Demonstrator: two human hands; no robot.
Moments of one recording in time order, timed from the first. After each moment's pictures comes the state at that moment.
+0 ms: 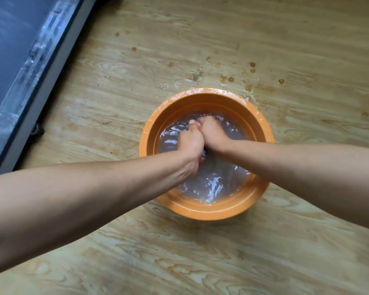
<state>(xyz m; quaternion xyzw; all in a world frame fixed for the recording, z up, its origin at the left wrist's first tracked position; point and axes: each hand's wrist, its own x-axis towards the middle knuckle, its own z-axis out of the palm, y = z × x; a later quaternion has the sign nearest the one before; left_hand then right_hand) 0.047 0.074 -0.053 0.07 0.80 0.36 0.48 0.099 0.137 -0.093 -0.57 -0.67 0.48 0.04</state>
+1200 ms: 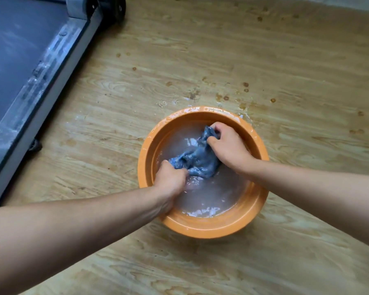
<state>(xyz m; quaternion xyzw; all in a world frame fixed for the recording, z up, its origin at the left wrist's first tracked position) 0.010 0.021 -0.060 0.14 0.81 0.27 0.50 0.145 0.142 -0.071 -0.55 -0.67 0.48 0.14</state>
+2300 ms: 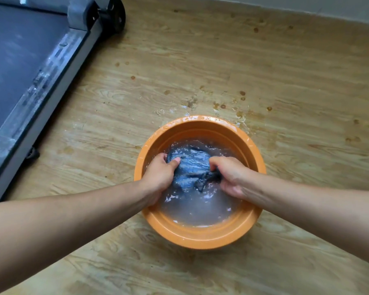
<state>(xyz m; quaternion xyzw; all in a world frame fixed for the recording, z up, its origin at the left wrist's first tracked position) -0.023 0.044 -0.079 0.21 0.78 0.31 0.51 0.152 0.119 -0.074 -0.62 -0.24 0.73 0.13</state>
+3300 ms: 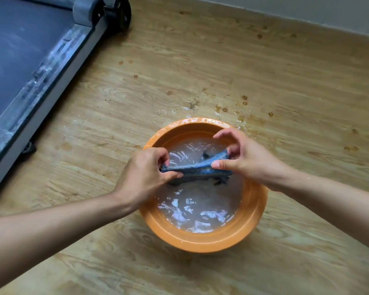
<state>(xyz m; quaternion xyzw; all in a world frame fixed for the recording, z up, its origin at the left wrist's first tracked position) -0.051 0.020 -0.026 0.58 0.75 0.21 0.24 0.193 0.145 -0.012 -0.48 -0.69 0.54 0.07</state>
